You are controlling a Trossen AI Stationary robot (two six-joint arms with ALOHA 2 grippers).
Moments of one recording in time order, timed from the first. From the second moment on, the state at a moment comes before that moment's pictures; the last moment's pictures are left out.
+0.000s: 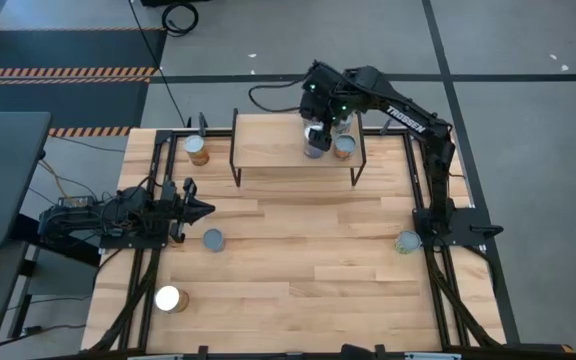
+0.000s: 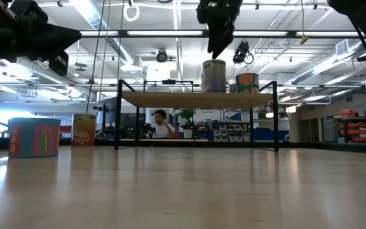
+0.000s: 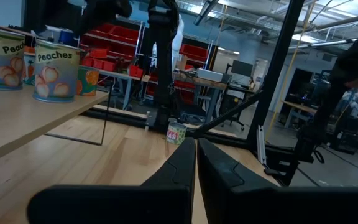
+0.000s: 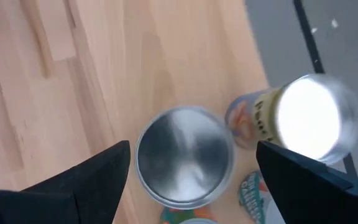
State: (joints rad) left arm 0.05 0.01 0.01 0.16 0.05 -0.25; right arm -0.46 1.96 2.32 -1.45 0.04 -0.20
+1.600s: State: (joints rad) left arm -0.54 1.23 1.38 -1.09 0.28 -1.13; right arm 0.12 1.58 2.33 -1.51 0.33 0.25
